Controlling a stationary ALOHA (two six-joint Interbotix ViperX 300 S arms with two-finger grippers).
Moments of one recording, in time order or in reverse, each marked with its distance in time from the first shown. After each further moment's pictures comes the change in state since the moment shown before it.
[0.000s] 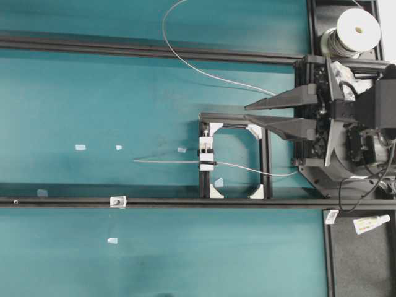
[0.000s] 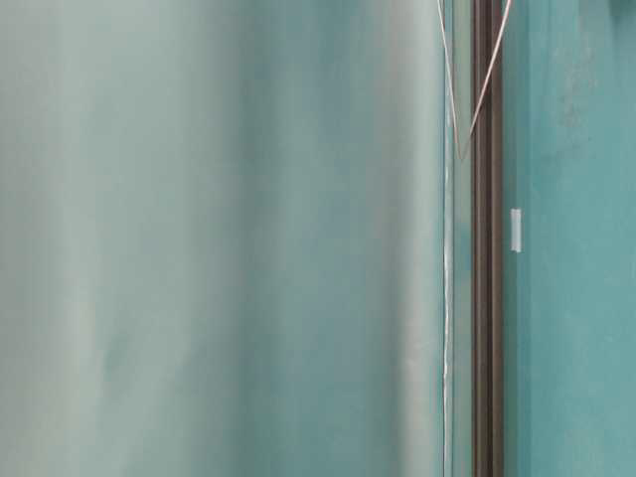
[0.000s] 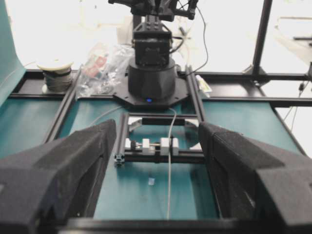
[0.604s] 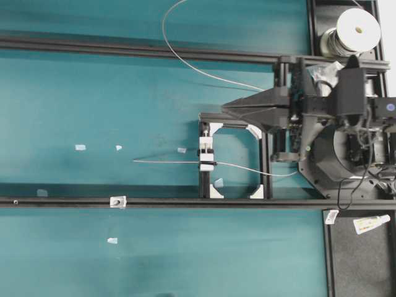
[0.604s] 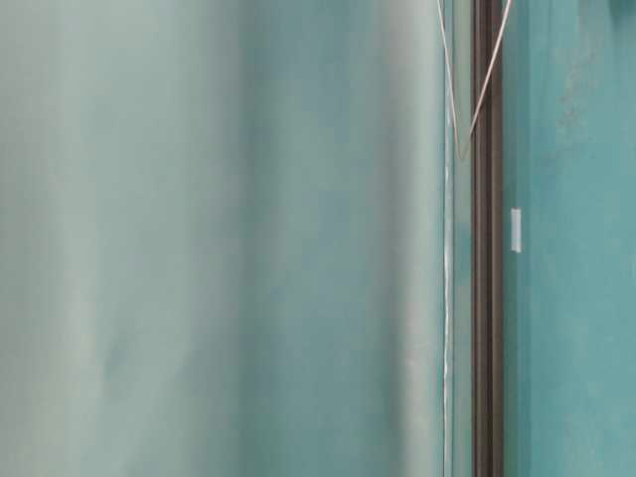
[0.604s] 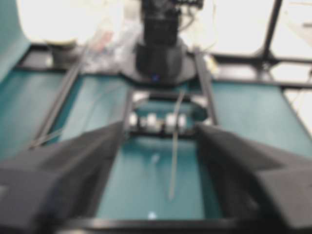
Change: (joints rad) left arm 0.018 0.097 0.017 -0.038 -0.011 -0.005; right arm -0.046 0.167 -0.015 0.008 -0.032 0.104
